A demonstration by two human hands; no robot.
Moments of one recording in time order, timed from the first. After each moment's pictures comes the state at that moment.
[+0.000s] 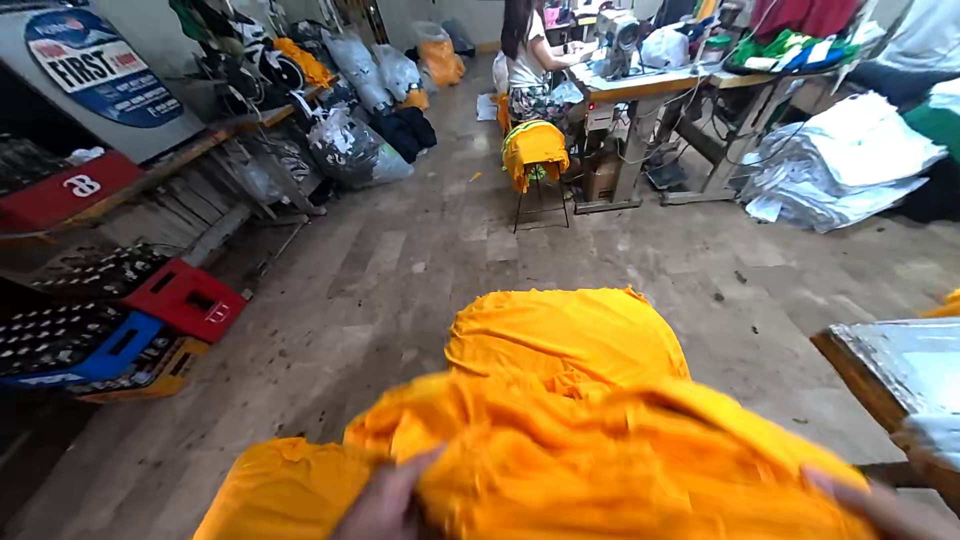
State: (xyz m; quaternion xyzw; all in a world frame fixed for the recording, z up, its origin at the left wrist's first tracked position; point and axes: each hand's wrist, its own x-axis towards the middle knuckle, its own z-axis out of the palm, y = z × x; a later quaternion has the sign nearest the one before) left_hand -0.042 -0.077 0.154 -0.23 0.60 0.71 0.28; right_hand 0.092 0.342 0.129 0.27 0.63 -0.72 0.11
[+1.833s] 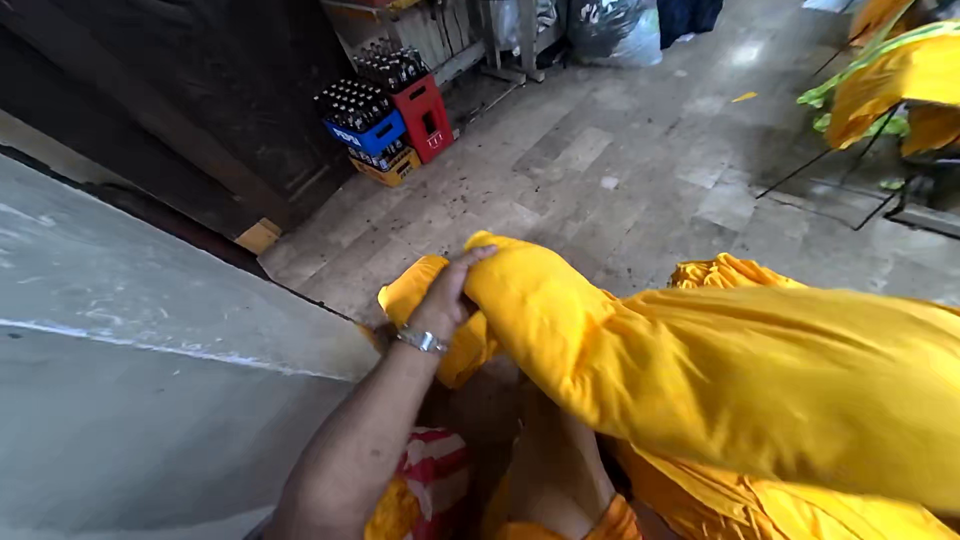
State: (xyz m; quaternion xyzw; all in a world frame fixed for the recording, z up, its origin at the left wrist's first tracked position) left_hand -0.098 -0.350 0.081 -0.33 0.52 0.79 0.00; right_hand -0.074 0.051 0.159 0.11 0.67 -0.73 0.04
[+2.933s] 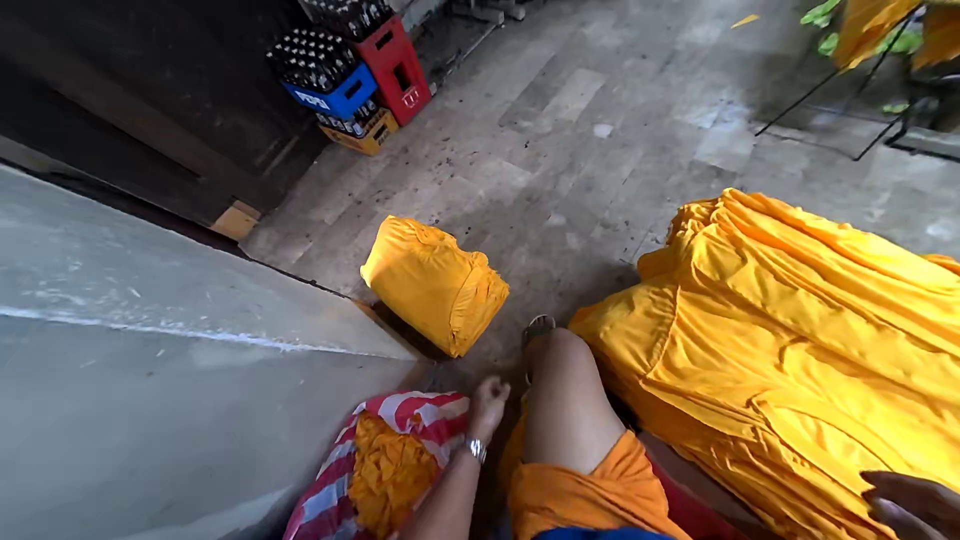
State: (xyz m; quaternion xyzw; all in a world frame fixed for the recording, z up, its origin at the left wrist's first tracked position) left_hand 0.102 -0.291 -0.193 -0.36 0.77 0.51 0.15; right_hand 0.033 0.224 0.008 -0.04 0.87 -0.41 0.28
